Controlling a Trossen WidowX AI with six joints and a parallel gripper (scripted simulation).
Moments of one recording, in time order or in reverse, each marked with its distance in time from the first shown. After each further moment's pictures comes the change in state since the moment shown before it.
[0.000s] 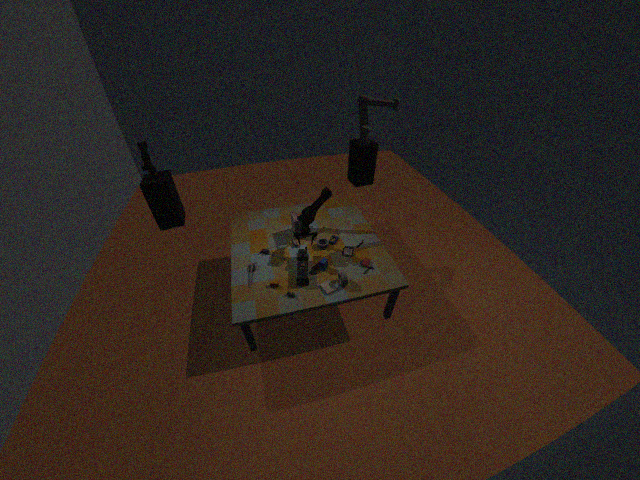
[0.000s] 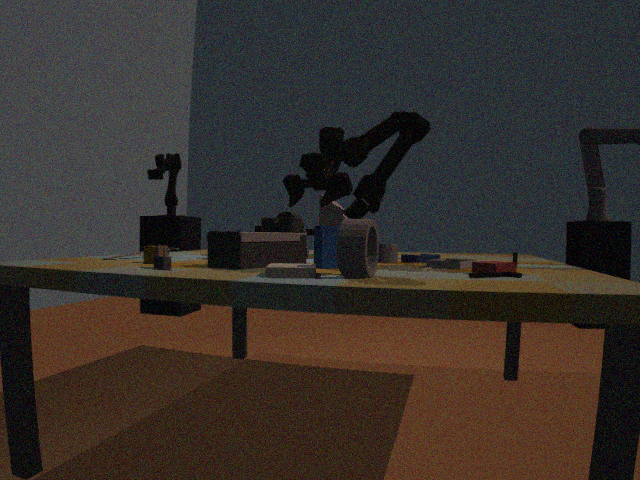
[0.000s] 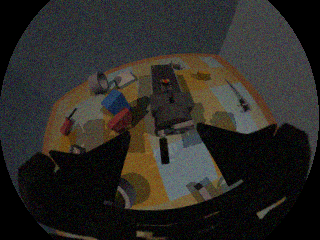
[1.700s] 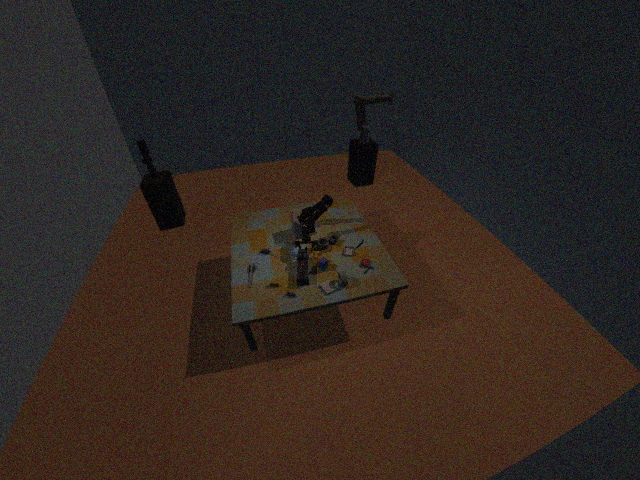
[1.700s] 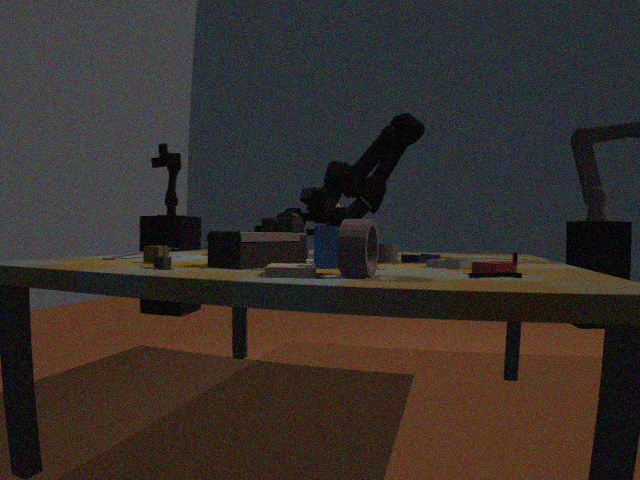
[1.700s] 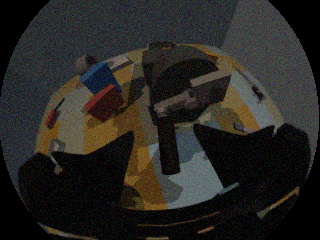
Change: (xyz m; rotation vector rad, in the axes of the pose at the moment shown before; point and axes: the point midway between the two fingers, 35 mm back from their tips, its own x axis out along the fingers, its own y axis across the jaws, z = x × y) arm 0.059 0.002 -0.068 0.007 0.003 0.006
